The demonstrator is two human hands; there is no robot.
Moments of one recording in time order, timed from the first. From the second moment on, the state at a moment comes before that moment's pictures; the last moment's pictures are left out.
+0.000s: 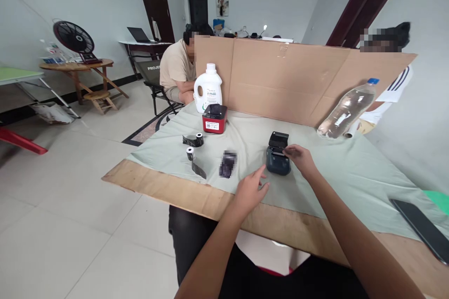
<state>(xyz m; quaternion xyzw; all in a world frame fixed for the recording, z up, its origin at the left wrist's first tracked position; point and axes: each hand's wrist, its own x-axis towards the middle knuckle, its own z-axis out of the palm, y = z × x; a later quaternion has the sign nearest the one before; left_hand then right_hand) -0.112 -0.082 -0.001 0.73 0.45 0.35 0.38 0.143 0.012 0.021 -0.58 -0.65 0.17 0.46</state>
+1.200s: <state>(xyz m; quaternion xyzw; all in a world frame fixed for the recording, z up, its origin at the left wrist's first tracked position) -0.066 -0.057 -0.016 0.65 0.47 0.33 0.49 0.171 0.042 0.030 -0.52 -0.80 0.13 0.28</state>
